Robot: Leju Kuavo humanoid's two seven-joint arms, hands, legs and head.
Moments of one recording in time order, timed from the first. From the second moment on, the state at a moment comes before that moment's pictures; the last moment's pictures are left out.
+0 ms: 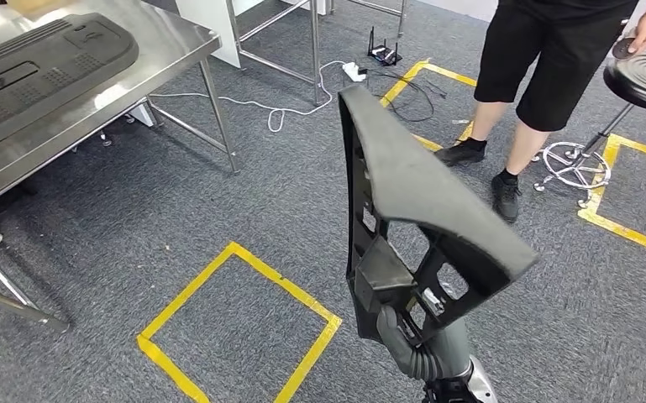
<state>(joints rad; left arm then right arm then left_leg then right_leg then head) -0.03 0.00 -0.27 -0.16 0.10 0.21 -0.33 0.21 -0.06 0.45 -1.91 0.30 -0.28 -0.60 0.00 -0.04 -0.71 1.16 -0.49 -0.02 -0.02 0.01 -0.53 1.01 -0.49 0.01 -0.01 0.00</state>
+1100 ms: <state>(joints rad) -0.03 0.00 -0.27 -0.16 0.09 0.24 -0.33 0.21 -0.05 0.44 -1.91 0.28 -0.28 -0.59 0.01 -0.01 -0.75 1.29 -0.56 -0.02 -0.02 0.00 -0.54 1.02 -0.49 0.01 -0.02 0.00</state>
